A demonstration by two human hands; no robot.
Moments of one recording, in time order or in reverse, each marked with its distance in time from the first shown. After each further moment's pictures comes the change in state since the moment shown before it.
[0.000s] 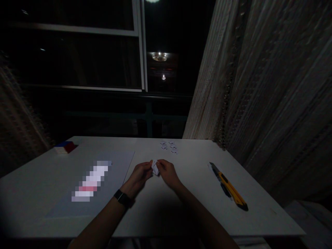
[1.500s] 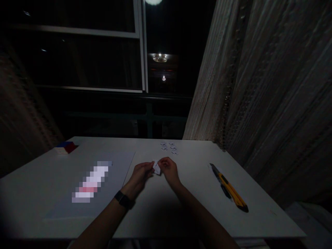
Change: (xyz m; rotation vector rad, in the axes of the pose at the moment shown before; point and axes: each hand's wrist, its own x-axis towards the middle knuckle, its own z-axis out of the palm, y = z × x) left_hand -0.007 0.001 0.005 0.143 0.070 0.108; right_hand 0.003 0.011 0.005 0.319 0.207 0.091
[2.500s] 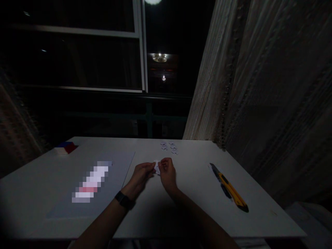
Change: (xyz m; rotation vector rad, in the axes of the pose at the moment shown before) left_hand 0.000 -0.001 0.004 -0.009 -0.017 0.013; right_hand -0.010 0.007 0.012 -0.078 0.183 -0.029
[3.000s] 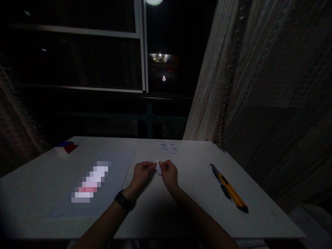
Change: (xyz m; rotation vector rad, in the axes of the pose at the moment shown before) left_hand 0.009 -0.002 -0.001 0.363 0.088 0.296; right_hand 0.007 -0.001 -0.005 -0.076 0.012 0.041
